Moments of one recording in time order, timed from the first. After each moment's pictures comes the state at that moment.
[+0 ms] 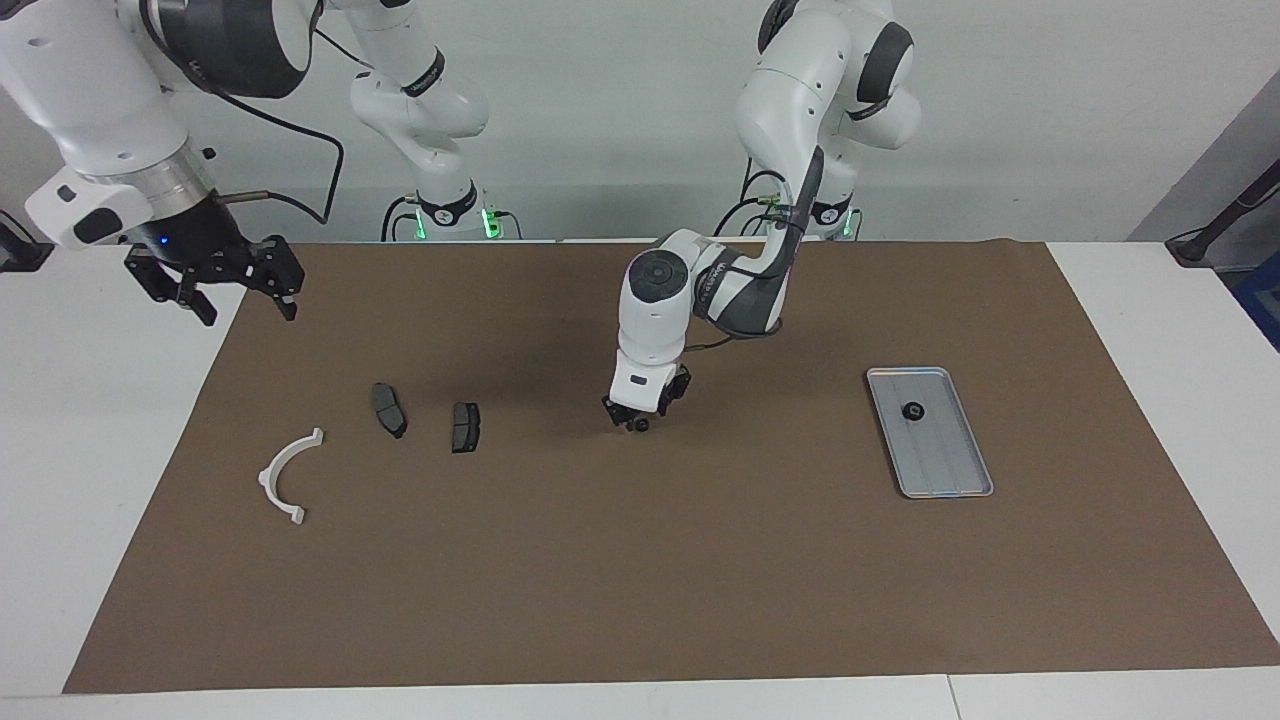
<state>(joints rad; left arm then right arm) -0.68 0.57 -0.03 -1.58 -0.02 2.16 -1.08 -0.18 0.16 0.12 -1.35 -0.02 1.53 -0.12</state>
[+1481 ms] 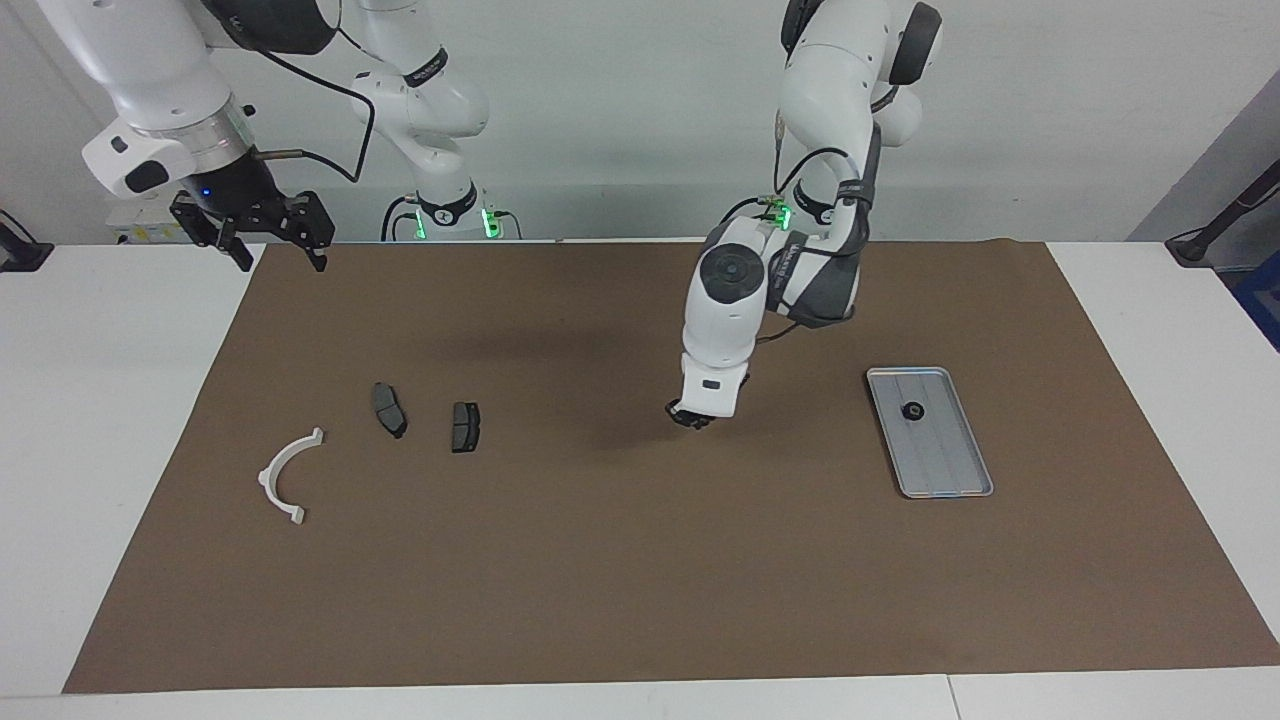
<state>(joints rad) -0.52 0.44 0.00 -1.58 -0.02 1.96 -0.95 -0.18 -0.02 0.12 -1.56 -0.02 1.51 -0.04</state>
